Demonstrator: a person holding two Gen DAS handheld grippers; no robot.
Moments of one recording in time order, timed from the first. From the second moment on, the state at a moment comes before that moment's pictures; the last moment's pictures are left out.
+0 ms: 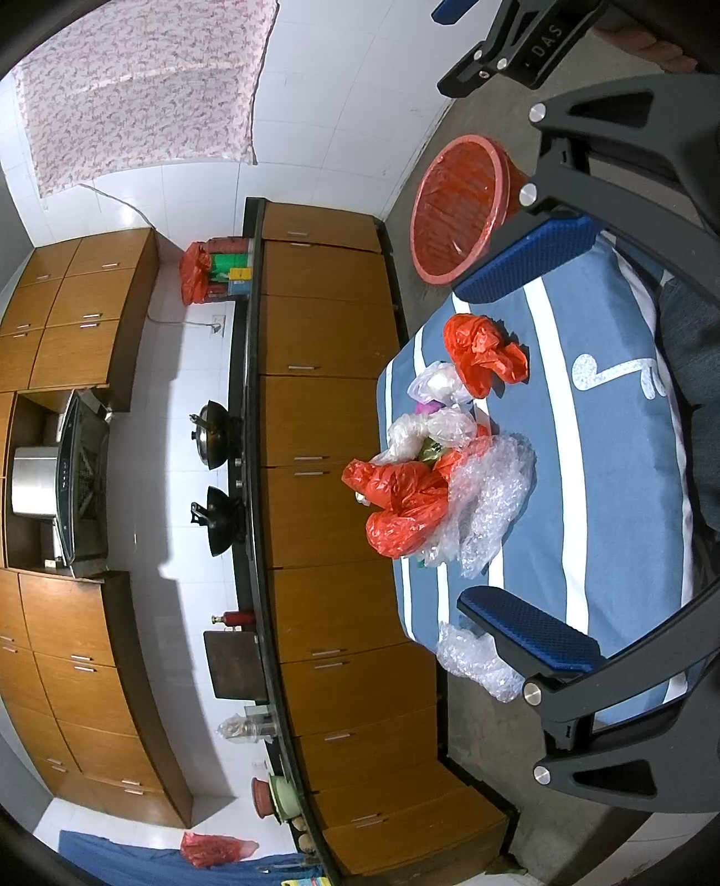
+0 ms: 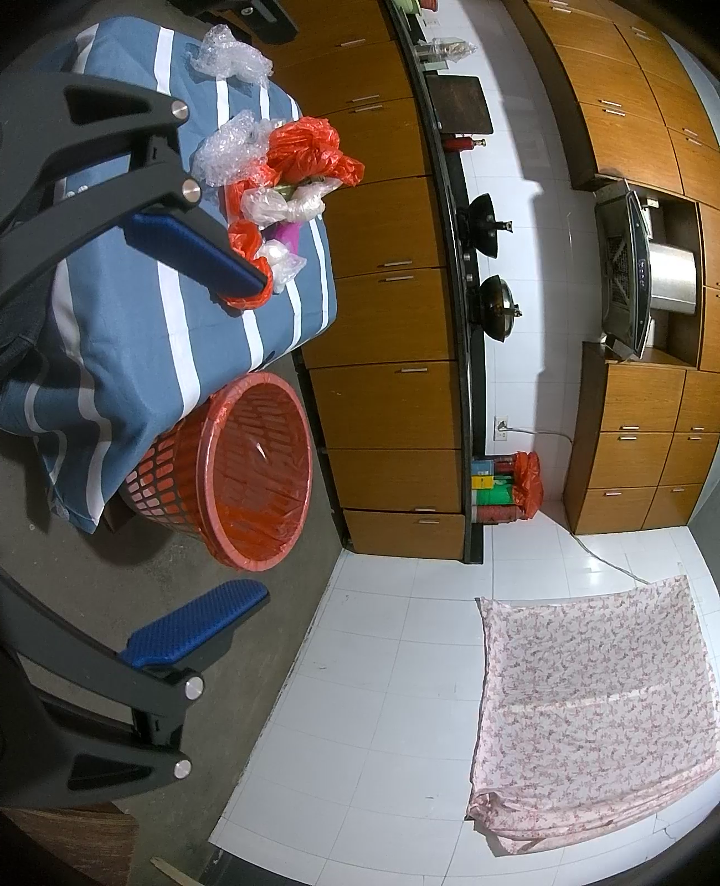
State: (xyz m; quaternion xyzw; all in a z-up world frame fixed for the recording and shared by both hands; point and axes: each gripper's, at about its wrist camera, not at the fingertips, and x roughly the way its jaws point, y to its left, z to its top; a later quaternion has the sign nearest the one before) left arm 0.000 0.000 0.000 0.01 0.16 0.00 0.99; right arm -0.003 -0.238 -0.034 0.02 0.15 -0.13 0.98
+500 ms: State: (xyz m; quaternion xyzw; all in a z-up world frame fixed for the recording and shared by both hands) left arm 0.000 0.000 0.000 0.01 0.16 0.00 0.99; right arm -0.004 -0.239 -0.034 0.02 0.15 -0.13 0.98
